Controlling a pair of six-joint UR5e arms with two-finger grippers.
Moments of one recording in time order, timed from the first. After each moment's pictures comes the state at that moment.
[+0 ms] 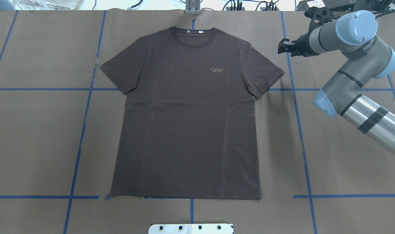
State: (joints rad) left arm -1.51 -1.60 -1.82 -2.13 -2.33 -0.04; right arm 0.93 -1.11 1.33 -0.81 1.89 1.16
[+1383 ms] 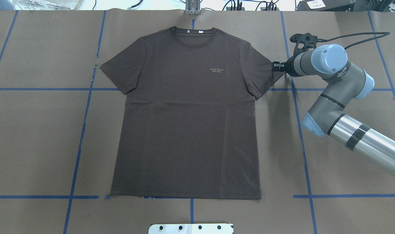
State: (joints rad) left arm -1.51 -1.60 -1.82 -2.14 -2.33 -0.04; right arm 0.83 -1.11 1.25 -0.79 1.74 1.13
